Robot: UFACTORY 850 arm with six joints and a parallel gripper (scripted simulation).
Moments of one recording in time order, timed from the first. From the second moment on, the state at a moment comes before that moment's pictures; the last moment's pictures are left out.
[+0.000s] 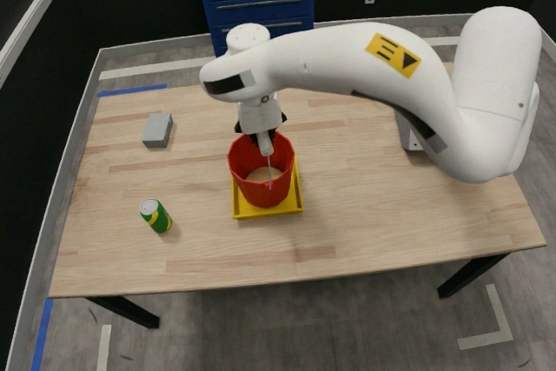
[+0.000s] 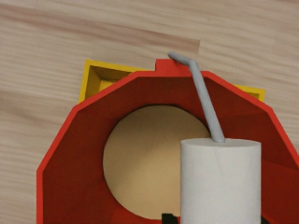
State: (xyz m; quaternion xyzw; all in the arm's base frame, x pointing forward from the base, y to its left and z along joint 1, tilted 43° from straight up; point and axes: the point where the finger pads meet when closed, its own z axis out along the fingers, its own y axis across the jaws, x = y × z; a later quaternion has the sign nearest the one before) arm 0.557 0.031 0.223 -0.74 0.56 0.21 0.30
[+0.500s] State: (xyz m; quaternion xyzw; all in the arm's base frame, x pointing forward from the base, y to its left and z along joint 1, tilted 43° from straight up) arm 0.557 0.037 0.216 -0.74 0.56 0.21 0.30
